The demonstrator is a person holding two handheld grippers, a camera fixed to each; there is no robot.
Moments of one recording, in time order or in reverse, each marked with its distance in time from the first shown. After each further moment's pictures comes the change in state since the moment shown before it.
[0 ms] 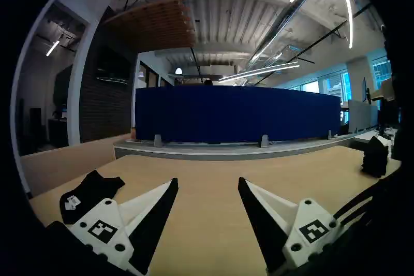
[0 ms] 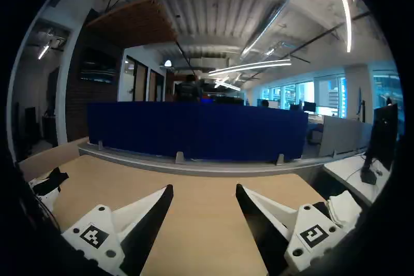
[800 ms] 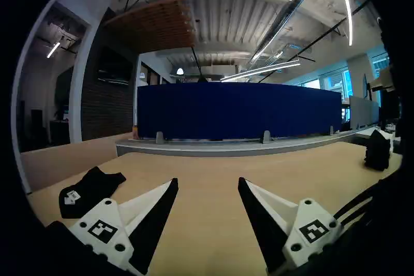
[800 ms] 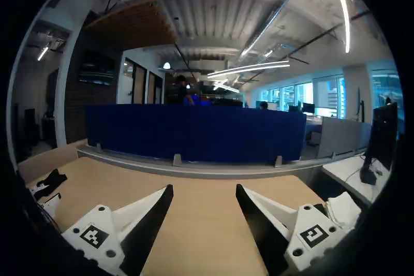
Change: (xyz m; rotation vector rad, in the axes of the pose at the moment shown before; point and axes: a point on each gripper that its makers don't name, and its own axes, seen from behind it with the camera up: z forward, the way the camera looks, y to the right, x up) left arm -0.018 -0.003 -0.006 0.016 0.002 0.013; right arm 0.002 0.014 0.002 -0.007 0.011 0.010
